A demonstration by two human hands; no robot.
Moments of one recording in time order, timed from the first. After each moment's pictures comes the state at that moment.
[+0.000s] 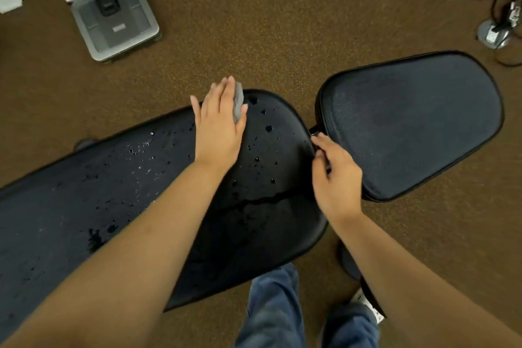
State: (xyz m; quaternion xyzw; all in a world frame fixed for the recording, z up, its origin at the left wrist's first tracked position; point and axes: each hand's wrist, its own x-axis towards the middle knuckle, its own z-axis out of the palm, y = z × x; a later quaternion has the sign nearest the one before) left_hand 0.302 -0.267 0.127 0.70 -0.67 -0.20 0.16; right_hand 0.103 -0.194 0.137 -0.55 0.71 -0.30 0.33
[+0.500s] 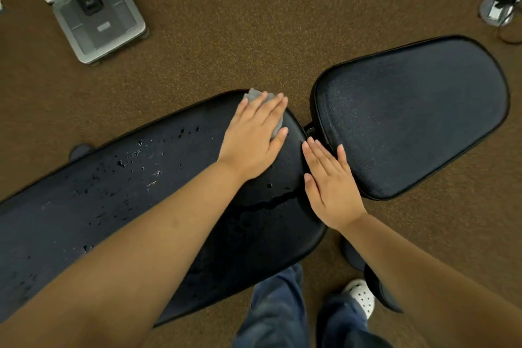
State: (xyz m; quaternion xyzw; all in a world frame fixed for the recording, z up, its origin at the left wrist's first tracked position) left_hand 0.261 -0.274 0.109 0.53 -0.83 -0.16 0.02; right_hand 0.077 -0.185 0.094 -0.76 0.59 -0.09 0.24
